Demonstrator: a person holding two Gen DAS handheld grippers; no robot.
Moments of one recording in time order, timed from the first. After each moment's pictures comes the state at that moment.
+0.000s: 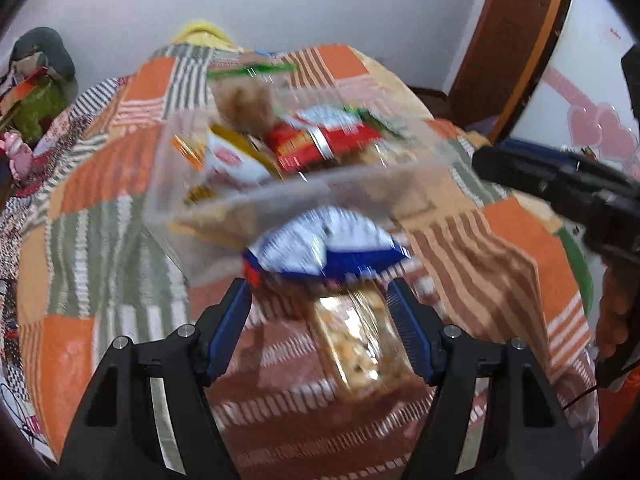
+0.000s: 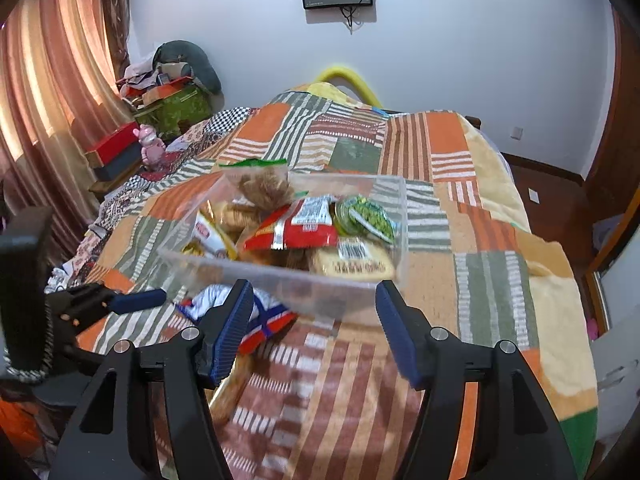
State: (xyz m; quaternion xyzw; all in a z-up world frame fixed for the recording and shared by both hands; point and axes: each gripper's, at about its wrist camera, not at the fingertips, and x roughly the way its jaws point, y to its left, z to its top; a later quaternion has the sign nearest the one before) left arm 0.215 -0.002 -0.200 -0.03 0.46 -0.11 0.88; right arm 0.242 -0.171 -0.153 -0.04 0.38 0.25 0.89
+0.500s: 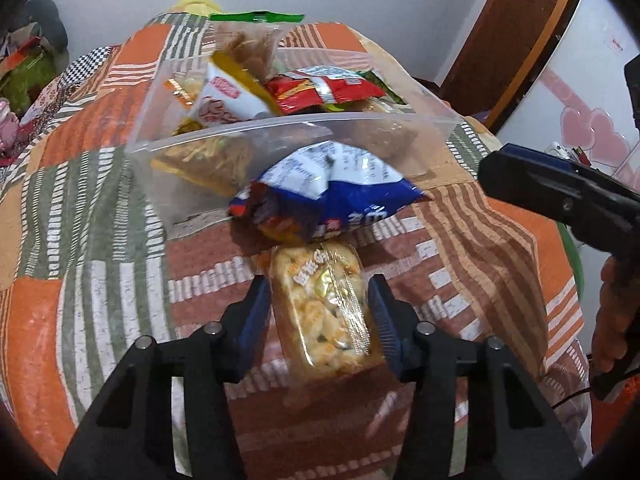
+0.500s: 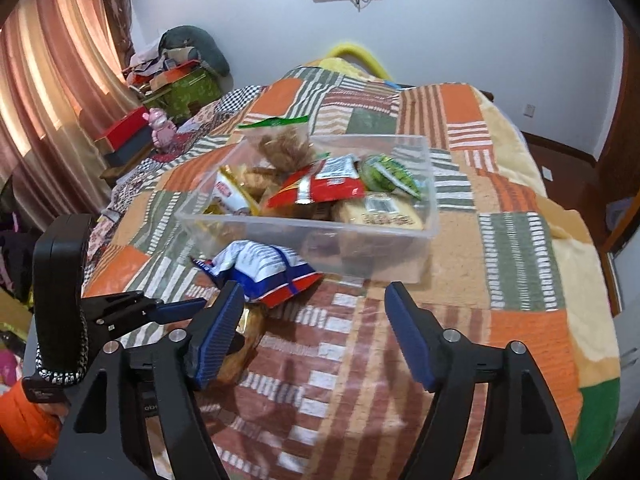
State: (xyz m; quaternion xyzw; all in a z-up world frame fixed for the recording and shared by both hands) left arm 0.203 0.014 -0.227 -0.07 0.48 -0.12 0.87; right arm 0.226 -0.152 -0.174 -0.03 0.41 0.27 0.87
